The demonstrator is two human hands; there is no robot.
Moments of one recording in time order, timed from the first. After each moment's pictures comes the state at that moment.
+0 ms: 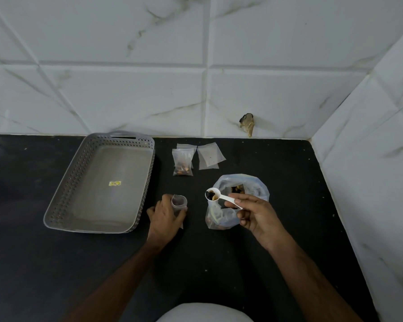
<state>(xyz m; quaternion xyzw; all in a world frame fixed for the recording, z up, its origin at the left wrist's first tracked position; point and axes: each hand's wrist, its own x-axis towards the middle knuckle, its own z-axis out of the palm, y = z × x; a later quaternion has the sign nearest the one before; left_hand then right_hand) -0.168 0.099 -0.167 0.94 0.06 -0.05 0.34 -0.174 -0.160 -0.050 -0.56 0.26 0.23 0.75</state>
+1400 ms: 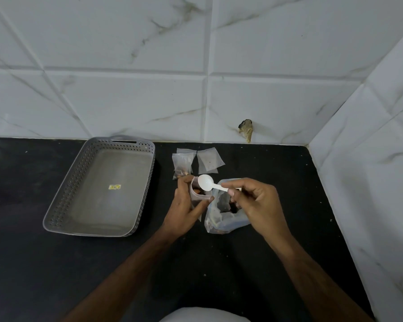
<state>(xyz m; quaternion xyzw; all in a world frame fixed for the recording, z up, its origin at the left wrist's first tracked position) -0.149 0.058 -0.098 0.82 -0.11 0.03 0.56 -0.174 -0.145 0.007 -0.82 -0.05 -0.02 0.57</state>
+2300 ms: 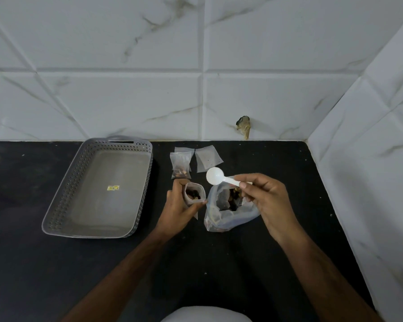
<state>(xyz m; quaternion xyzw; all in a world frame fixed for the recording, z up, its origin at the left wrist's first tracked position) -0.149 0.071 -0.102 0.83 -0.10 0.00 0.54 -0.167 -0.165 -0.002 -0.70 0.08 0.06 0.70</state>
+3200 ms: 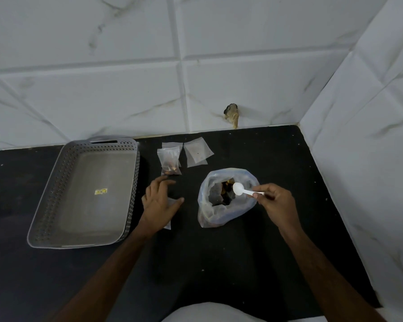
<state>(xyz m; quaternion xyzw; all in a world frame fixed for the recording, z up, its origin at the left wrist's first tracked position) -0.124 0.095 -0.140 0.96 -0.04 -0.09 0.28 -0.170 -0.228 -0.095 -0.82 0.21 0.05 0.53</state>
